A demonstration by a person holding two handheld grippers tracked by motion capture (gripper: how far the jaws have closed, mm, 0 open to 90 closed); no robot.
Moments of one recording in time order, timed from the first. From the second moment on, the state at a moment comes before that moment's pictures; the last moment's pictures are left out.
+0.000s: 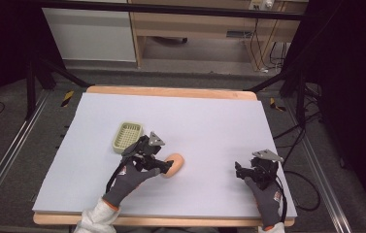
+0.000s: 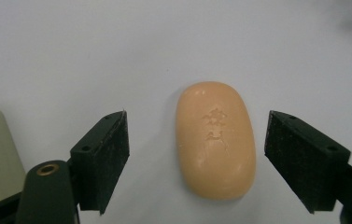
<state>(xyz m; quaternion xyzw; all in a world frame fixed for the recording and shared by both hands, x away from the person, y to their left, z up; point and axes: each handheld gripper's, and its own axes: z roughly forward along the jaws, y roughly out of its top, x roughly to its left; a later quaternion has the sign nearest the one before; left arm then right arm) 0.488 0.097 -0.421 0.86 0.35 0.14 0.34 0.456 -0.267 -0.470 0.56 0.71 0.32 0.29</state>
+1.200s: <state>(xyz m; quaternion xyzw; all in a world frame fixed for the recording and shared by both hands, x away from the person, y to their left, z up) 0.496 0.065 -0.449 0.89 0.34 0.12 0.29 0.458 -0.267 -0.471 0.56 0.71 0.32 0.29</state>
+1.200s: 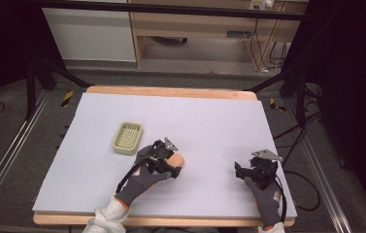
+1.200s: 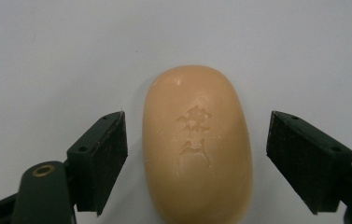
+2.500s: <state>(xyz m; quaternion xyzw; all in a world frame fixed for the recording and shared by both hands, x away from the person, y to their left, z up) 0.506 0.058 -0.463 0.90 0.33 0.10 0.25 0.459 -0.266 -0.472 0.56 0.71 0.31 0.28</state>
